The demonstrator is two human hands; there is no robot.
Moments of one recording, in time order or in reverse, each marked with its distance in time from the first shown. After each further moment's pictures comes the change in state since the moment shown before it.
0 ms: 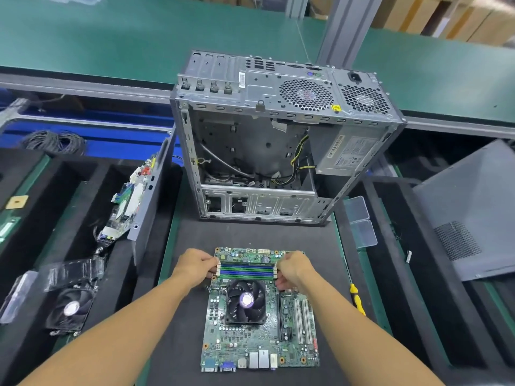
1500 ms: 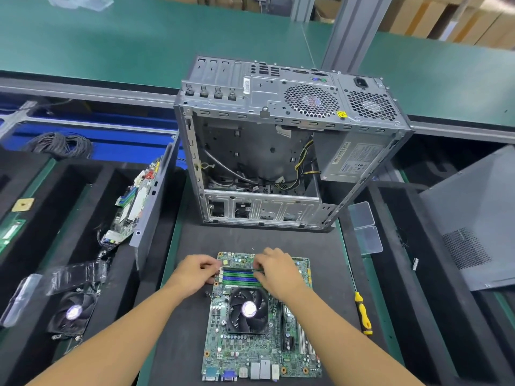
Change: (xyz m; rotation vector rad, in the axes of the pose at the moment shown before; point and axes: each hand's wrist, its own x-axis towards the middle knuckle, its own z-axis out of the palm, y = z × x) left_hand 0.000 -0.011 -0.013 -0.015 -0.124 0.149; right_hand 0.000 -0.007 0.028 -0.949 0.160 -0.850
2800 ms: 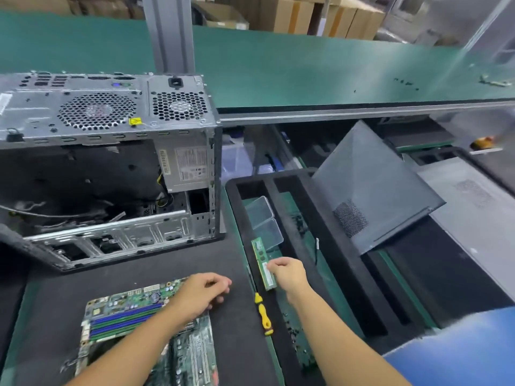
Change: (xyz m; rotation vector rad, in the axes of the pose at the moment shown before) left_hand -0.005 0.150 0.208 0.017 -0.352 0.152; right_hand -0.111 0.235 -0.015 1.148 0.425 0.931
